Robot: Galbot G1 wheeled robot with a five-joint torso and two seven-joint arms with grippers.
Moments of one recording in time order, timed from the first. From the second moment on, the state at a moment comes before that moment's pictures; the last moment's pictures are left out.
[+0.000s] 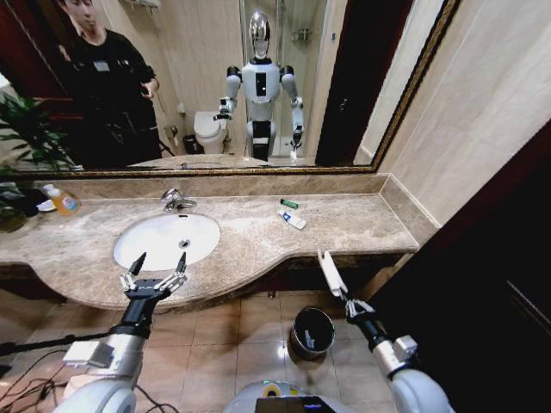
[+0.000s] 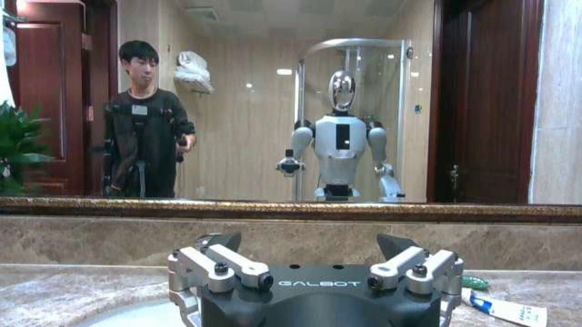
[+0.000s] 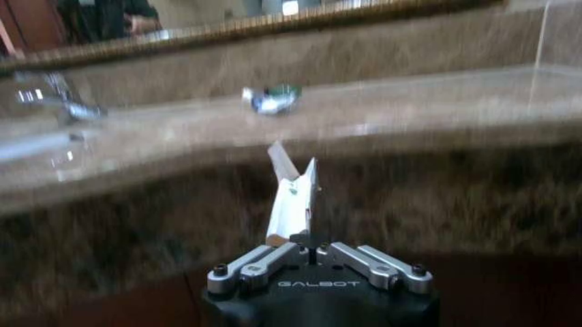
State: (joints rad) left arm 1.84 -1.36 -0.82 -2.47 -0.37 0.04 0.05; right arm -1.75 1.21 0.57 1.90 0.40 0.15 -0.16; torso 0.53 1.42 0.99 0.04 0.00
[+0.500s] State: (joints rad) left arm 1.84 -1.36 -0.82 -2.47 -0.37 0.04 0.05; right arm -1.48 1.32 0.46 1.35 0.30 0.16 -0.03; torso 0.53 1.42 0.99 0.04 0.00
